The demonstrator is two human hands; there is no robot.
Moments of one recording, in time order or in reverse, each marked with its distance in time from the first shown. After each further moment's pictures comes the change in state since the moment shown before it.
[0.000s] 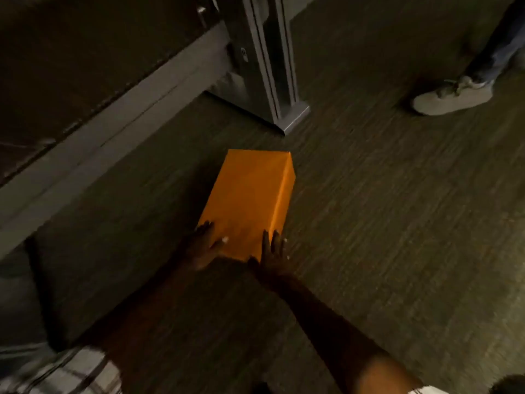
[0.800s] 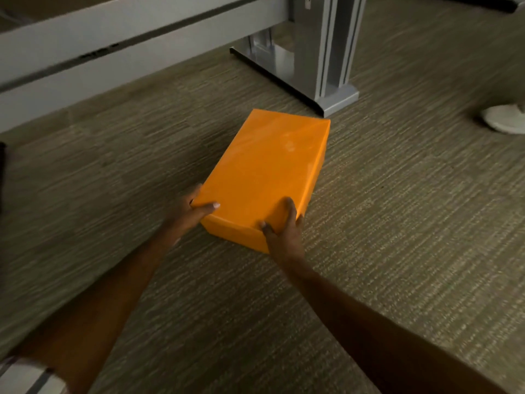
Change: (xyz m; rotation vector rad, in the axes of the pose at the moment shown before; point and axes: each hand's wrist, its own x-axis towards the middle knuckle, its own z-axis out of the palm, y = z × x) left_hand 0.089 -0.114 0.096 -0.826 0.204 -0.079; right_hand 0.078 0.041 0.066 0.398 0.247 -0.040
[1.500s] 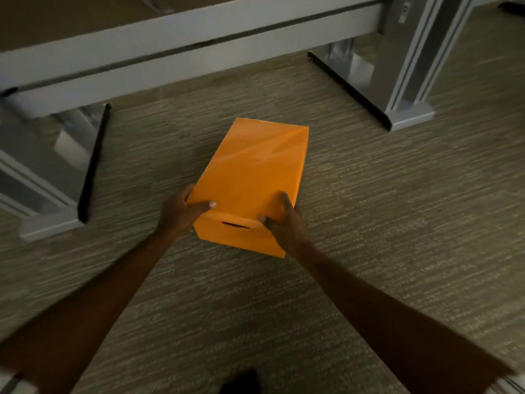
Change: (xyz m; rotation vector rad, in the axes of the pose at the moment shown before) left_hand -0.146 -0.046 -0.082 0.010 0.398 -0.028; right_hand -0.037 -0.031 0.062 -0.257 -0.399 -0.187
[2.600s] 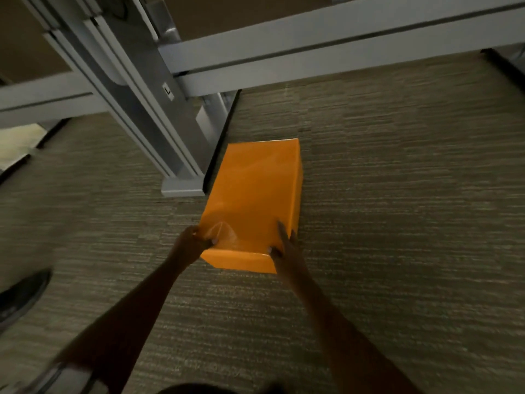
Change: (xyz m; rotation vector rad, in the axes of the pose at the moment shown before) left_hand -0.069 -0.190 -0.172 0.088 0.244 -0.543; right_hand -0.002 -0.060 0.240 -0.040 -0.451 -0.200
